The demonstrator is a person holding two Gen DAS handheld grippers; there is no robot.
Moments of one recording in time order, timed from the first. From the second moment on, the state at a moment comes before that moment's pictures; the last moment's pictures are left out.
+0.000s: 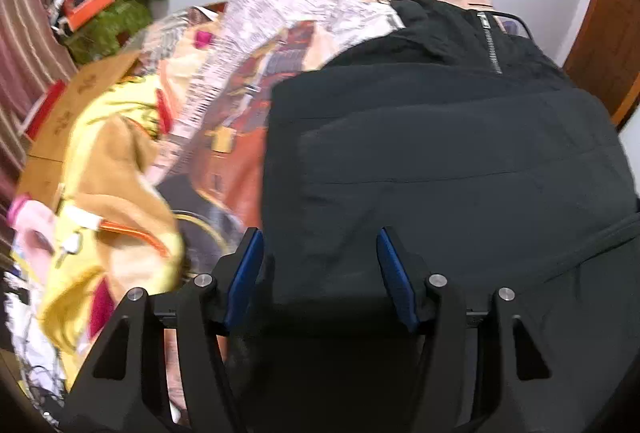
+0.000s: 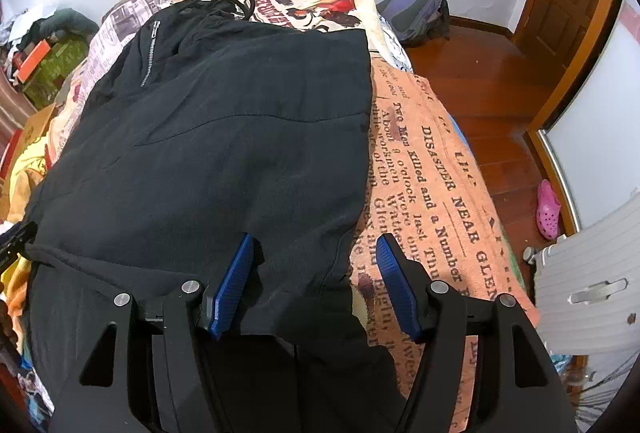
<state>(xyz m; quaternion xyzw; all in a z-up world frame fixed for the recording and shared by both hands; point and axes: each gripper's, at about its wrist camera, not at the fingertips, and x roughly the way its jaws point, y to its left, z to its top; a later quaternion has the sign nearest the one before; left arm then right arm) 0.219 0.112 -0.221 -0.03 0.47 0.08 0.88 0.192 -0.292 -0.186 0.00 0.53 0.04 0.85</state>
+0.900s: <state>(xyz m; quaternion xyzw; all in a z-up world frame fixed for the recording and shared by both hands) 0.354 0.073 -0.081 0.02 0.33 0.02 0.94 0.294 -0.213 -0.070 -0.02 0.38 0.13 0.92</state>
